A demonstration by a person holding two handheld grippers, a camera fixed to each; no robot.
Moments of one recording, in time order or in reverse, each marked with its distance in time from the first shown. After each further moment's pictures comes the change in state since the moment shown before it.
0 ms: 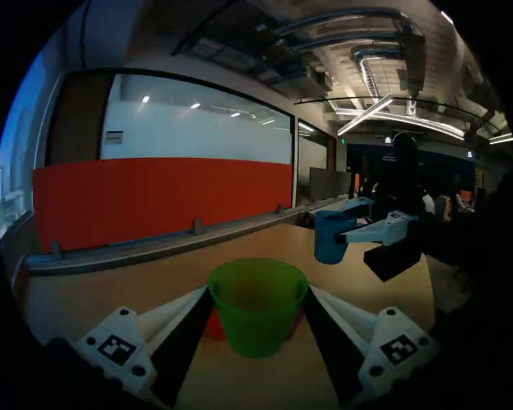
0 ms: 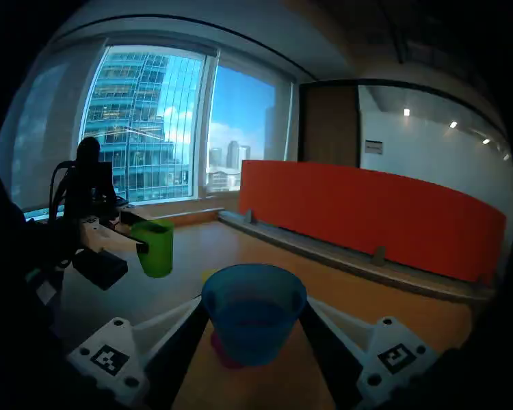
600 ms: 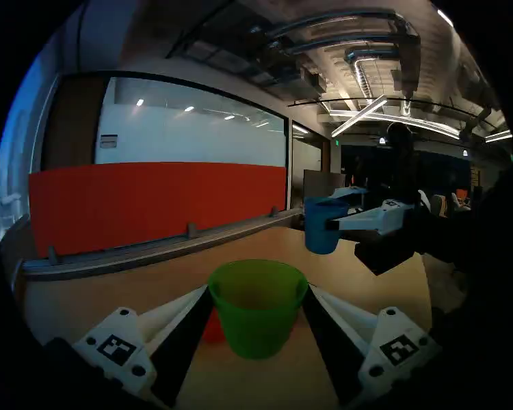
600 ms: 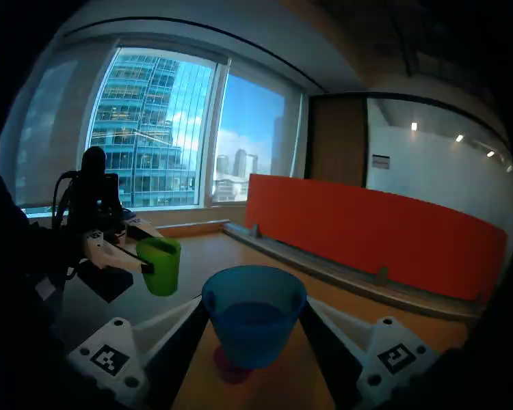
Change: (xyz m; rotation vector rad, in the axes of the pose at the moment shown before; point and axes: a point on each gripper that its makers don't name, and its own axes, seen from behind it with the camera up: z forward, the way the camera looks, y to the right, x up) left arm 0.005 0.010 0.002 -0.029 0.010 0.013; right arm 0.035 -0.005 0.005 0.027 0.048 -0.052
